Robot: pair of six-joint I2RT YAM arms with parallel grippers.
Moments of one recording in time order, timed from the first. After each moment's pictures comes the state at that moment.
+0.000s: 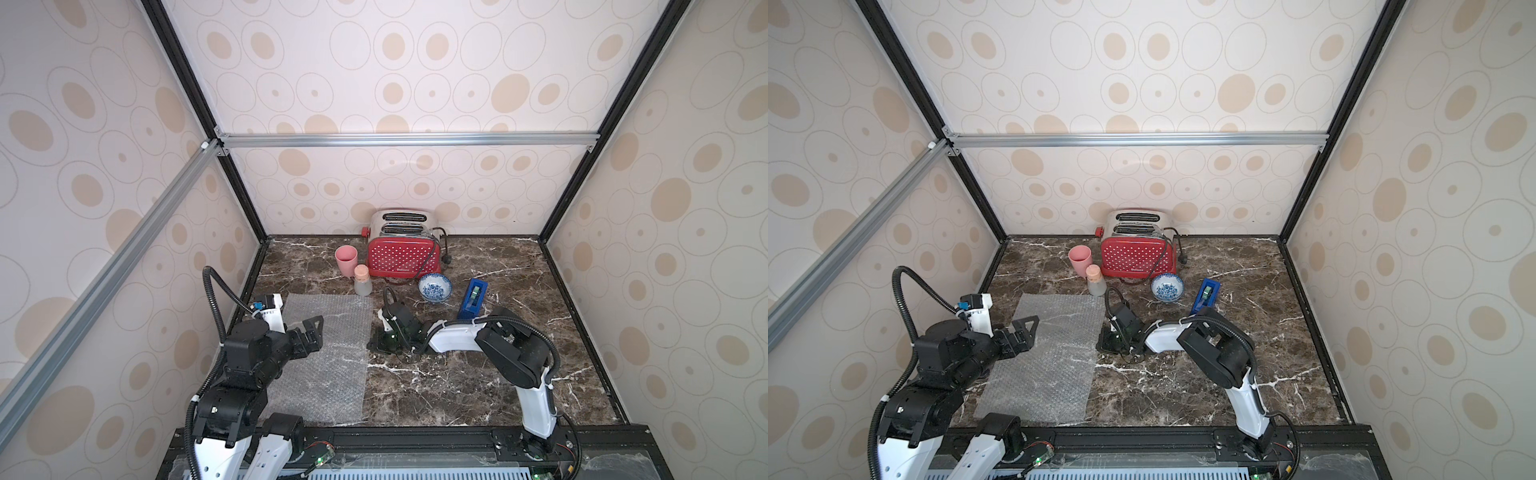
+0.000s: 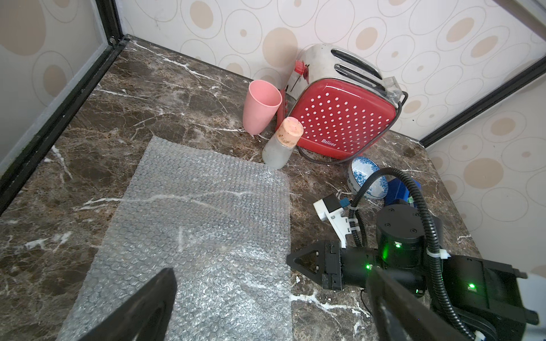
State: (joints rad) left arm -0.13 0.51 0.86 -0.85 0.08 -0.38; right arm 0.91 2.04 1.13 0.11 -0.32 0.99
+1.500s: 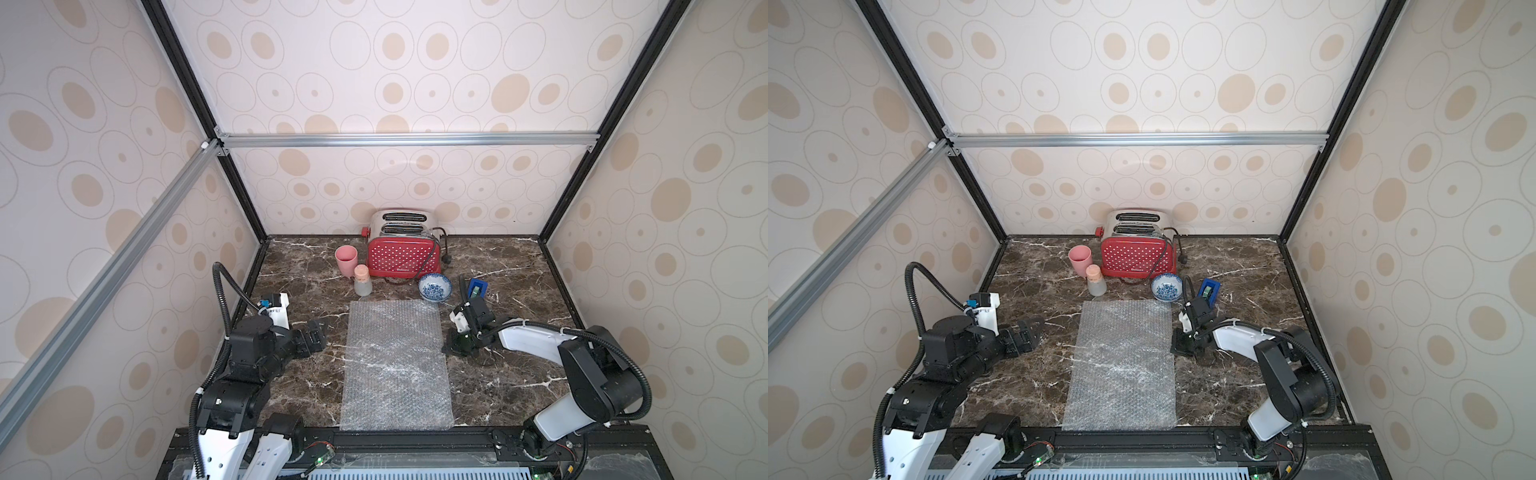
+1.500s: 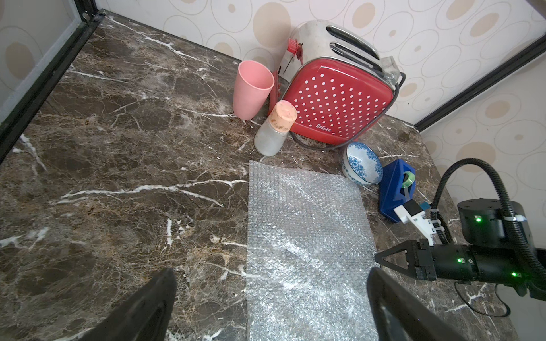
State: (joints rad) left arm -0.13 0.54 0.85 -0.86 0.14 -0.38; right arm 0.45 1.56 0.71 -0.32 -0.40 0.61
